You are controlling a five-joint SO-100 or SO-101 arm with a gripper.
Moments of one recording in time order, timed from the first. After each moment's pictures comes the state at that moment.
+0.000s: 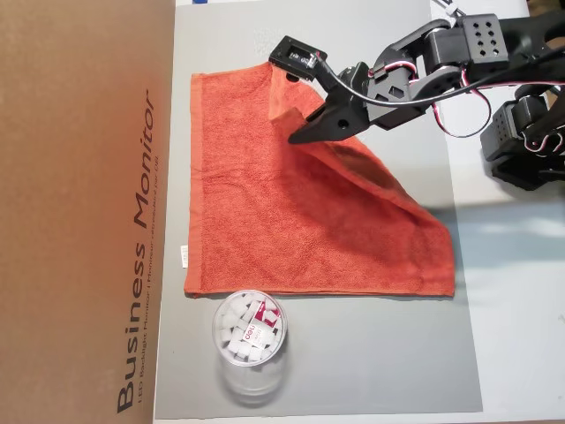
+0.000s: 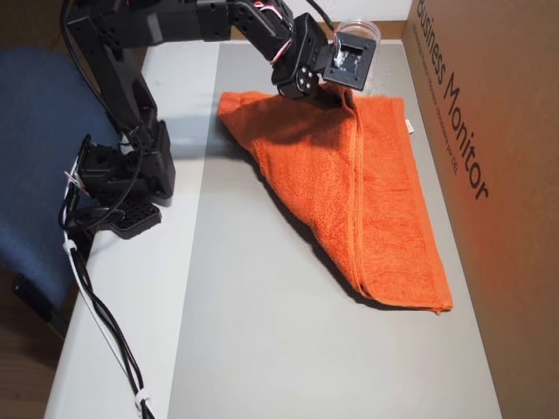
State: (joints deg) arm -4.4 99.9 94.0 46.5 124.2
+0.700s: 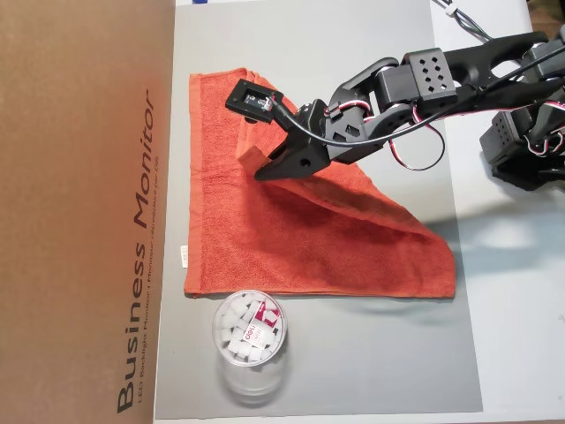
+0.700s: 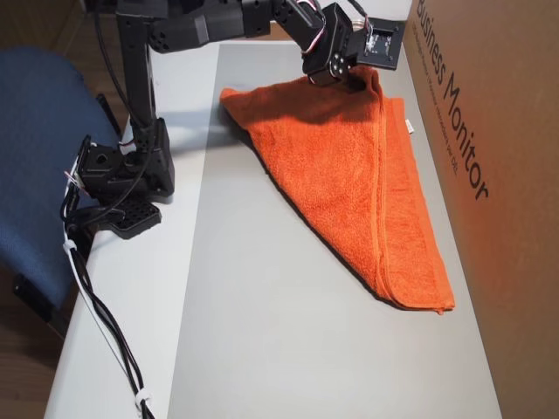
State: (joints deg) arm -10.1 79.0 72.0 46.5 124.2
